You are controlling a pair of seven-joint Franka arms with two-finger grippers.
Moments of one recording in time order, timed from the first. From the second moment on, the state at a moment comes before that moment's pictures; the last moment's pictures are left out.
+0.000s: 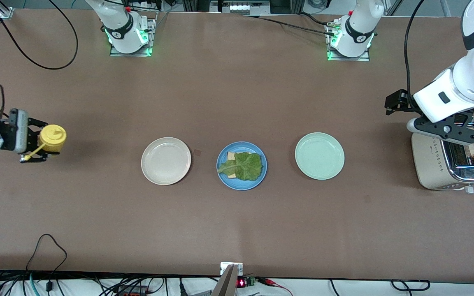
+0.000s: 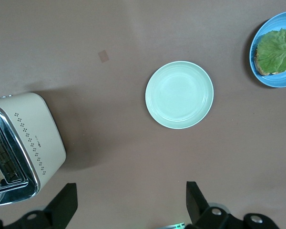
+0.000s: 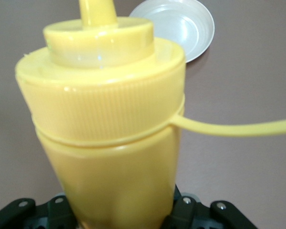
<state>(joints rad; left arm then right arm) 0.00 0.24 -0.18 -1.31 0.05 1.39 0.08 -0.50 0.42 0.19 -1.70 0.33 1.81 -2.12</state>
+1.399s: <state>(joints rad) 0.21 0.38 -0.15 -1.32 0.19 1.40 0.10 -0.77 0.88 0.20 -1.58 0.64 1.63 -2.55</state>
